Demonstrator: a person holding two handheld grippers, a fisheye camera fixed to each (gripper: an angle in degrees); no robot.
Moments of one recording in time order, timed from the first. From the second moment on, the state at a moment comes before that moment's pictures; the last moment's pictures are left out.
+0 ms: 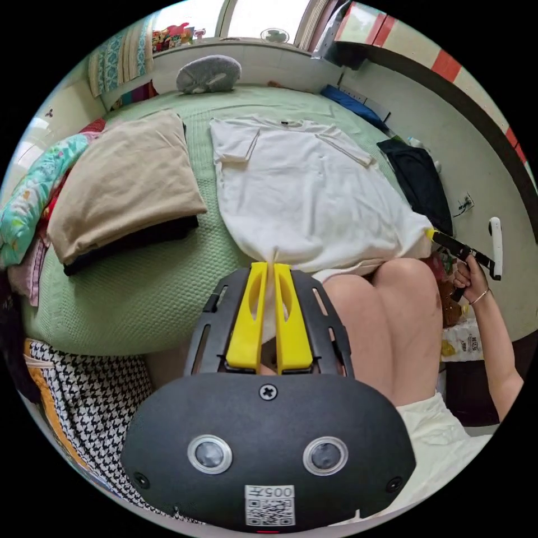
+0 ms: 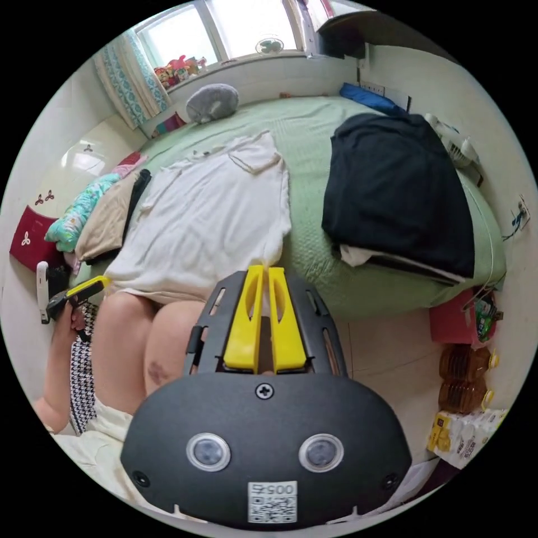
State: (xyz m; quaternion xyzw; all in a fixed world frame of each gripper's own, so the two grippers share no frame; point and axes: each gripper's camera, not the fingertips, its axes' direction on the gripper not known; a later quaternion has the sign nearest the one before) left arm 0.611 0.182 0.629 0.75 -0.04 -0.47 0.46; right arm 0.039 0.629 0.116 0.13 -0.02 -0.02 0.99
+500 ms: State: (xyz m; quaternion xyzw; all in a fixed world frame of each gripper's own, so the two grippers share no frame) left arm 0.571 0.239 0.654 0.73 -0.02 -0.54 0.42; right arm 0.042 0.562 0.121 0.14 0.00 -0.01 0.99
